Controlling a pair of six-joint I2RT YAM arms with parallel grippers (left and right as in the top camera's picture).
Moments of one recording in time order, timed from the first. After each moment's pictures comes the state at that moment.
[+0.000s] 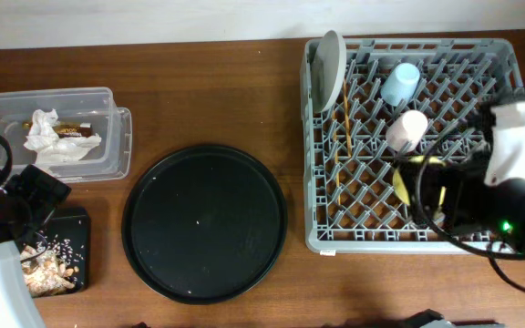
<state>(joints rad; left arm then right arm) 0.43 1.27 1.65 -1.57 -0.15 -0.58 0.36 1.24 2.22 -1.69 0.06 0.26</state>
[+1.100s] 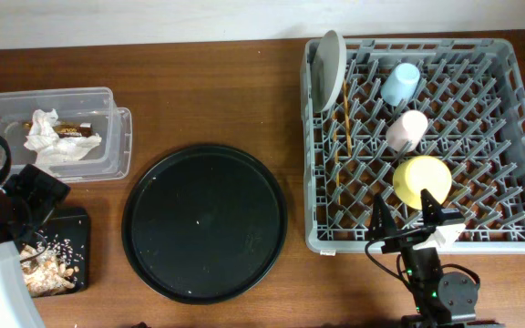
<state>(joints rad) 0.43 1.27 1.66 -1.57 -0.15 -0.58 0.03 0.01 0.01 0.04 -0.08 0.25</state>
